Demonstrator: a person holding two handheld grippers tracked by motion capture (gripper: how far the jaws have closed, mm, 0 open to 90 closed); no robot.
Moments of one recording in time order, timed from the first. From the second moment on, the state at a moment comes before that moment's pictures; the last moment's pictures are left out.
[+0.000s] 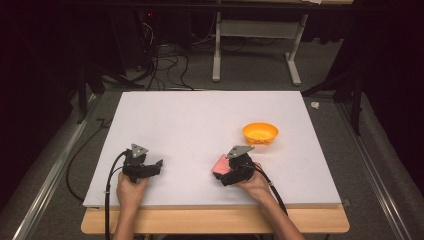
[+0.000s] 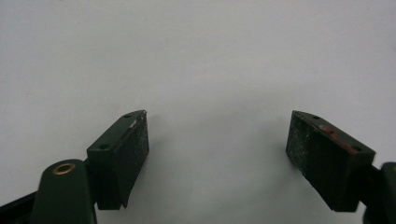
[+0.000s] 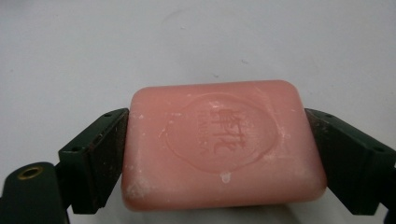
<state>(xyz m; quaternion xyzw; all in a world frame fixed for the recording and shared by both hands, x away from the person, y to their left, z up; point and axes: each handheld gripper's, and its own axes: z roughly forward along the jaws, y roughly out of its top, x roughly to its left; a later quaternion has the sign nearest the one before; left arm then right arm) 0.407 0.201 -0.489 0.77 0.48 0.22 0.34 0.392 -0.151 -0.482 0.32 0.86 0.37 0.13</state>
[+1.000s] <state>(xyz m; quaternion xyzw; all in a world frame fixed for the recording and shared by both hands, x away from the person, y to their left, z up) 0.407 0.201 -0.489 0.77 0.48 0.22 0.34 0.391 -0.148 -0.485 0.33 0.86 0.35 0.14</state>
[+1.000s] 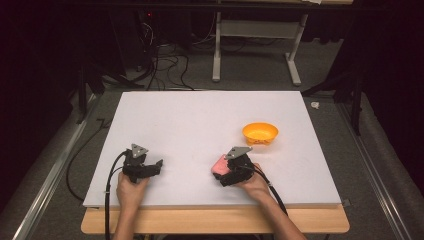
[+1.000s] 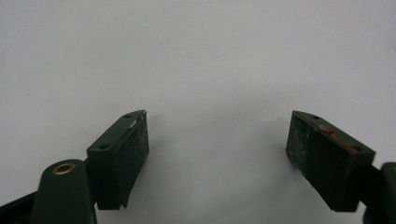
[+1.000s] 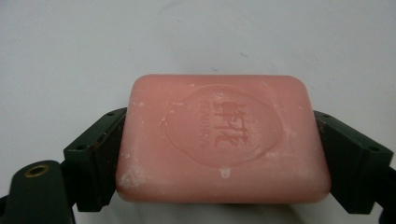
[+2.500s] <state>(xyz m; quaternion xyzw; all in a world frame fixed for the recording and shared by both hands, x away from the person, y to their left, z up) 0.407 0.201 -0.489 0.77 0.48 0.22 0.34 0.377 -0.180 -0.454 0.37 0.82 0.41 0.13</state>
